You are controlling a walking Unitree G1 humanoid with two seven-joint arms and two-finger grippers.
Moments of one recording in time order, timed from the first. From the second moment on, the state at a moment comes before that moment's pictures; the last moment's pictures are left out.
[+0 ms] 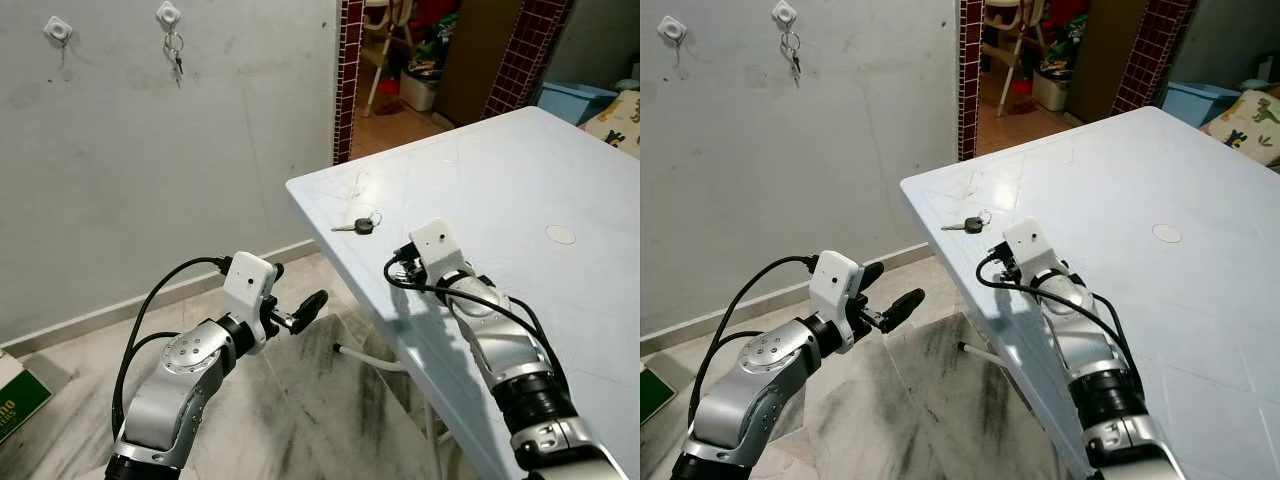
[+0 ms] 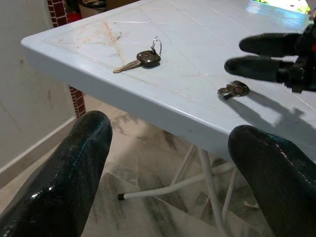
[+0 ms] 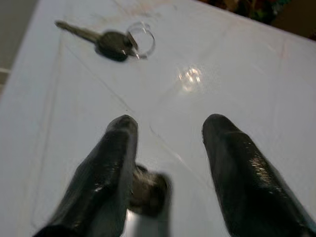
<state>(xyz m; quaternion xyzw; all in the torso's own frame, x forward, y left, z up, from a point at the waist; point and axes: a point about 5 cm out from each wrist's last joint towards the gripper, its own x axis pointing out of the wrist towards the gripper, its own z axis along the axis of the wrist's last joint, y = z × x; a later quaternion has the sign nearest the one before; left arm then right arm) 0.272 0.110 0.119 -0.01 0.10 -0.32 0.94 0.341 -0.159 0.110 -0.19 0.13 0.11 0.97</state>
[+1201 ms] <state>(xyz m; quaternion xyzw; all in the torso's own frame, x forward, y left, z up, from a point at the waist) 0.256 0.094 0.109 -0.01 0.15 -0.40 0.90 0.336 -0.164 0.106 -0.18 0.14 0.13 0.97</state>
